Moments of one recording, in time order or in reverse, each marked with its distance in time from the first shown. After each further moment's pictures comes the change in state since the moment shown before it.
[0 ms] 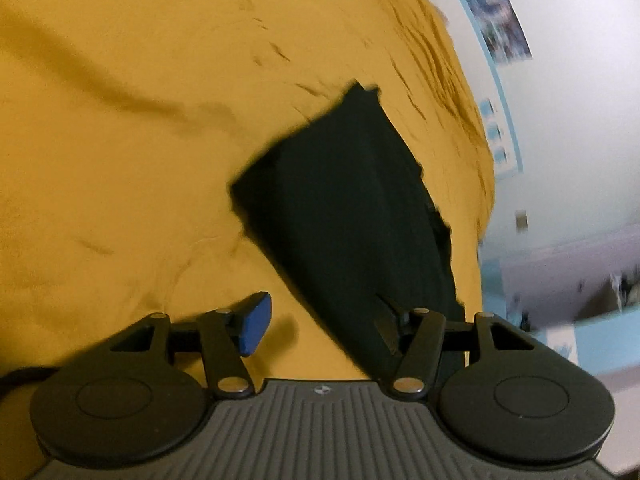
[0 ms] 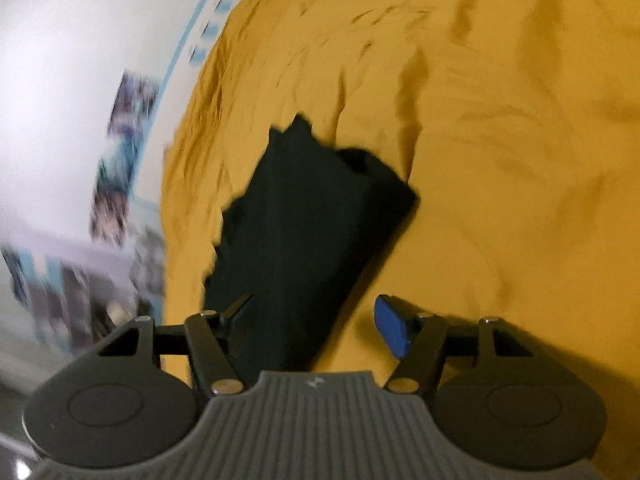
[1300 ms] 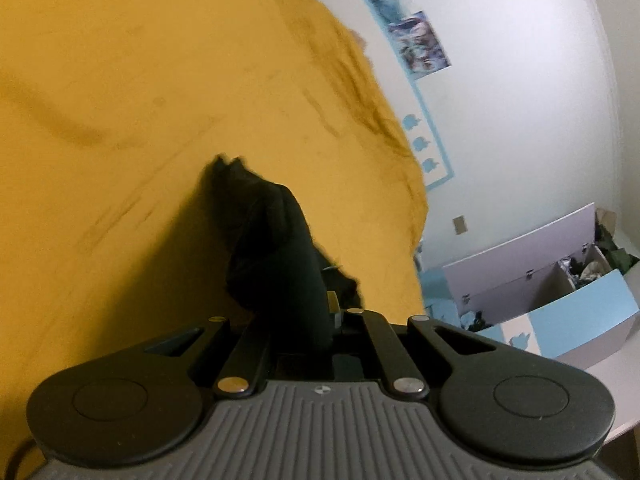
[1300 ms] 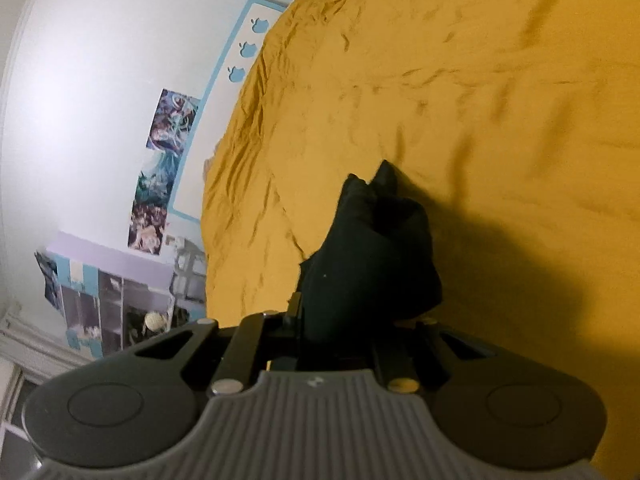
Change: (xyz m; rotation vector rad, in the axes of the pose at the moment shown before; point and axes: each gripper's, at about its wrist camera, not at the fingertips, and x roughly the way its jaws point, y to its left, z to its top) left arm -0.081 -0.040 -0.068 0.129 -0.081 -0.152; right arm -0.098 0.030 0.024 -0.066 -0.010 0.083
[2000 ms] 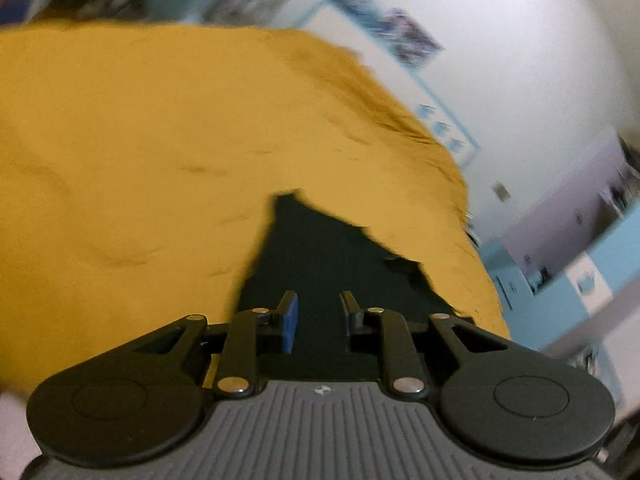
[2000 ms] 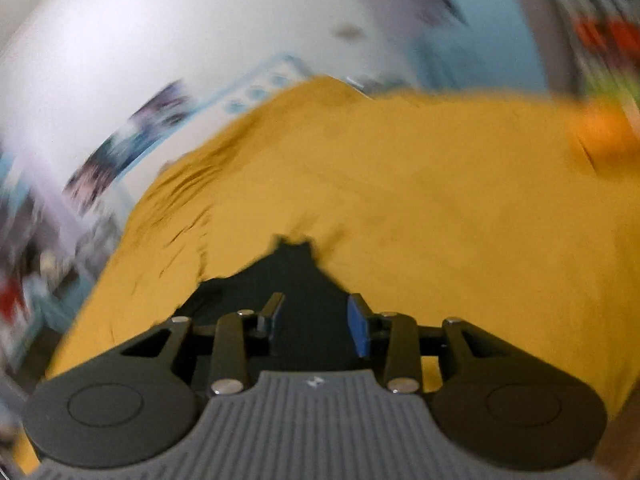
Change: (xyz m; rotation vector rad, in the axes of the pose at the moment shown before) left arm -0.084 -0.027 -0.052 0.345 -0.084 0.158; right arm -0.124 0.004 -0.079 -0.601 -0.262 -0.244
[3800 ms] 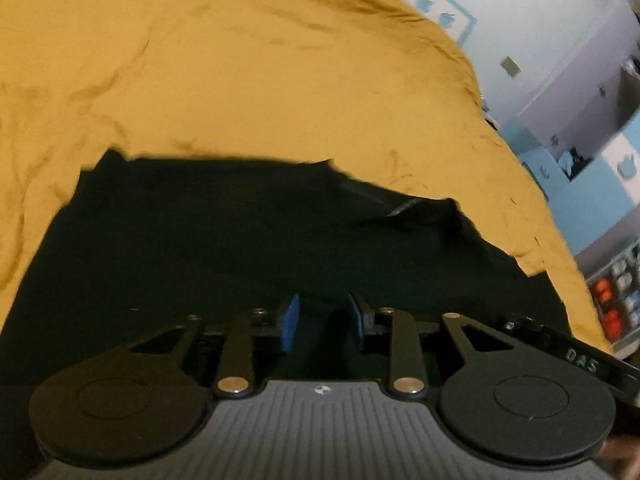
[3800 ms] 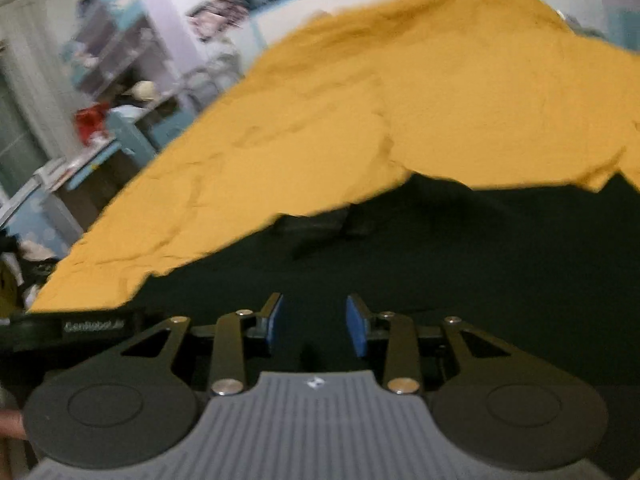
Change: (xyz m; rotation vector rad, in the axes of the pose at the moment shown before) left arm 0.296 -0.044 0.033 0.162 0.314 0.051; right arm 0.258 0.176 -0.040 -0.250 0.388 0.275
